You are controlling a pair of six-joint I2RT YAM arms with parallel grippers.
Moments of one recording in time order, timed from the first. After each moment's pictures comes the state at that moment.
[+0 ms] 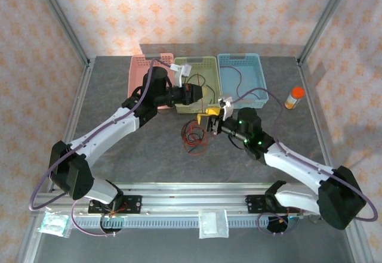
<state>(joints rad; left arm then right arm) -0.53 1.46 1.22 -0.03 0.58 -0.68 0.64 1.13 0.60 0.35 -0.30 0.40</state>
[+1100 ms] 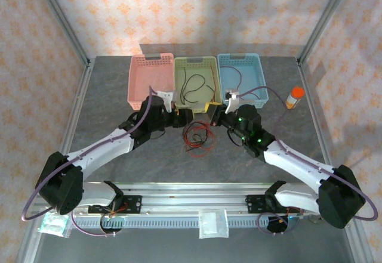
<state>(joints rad) -0.56 1.30 0.79 0.02 0.24 -0.62 0.65 1.13 0.65 0.33 -0.11 0.57</state>
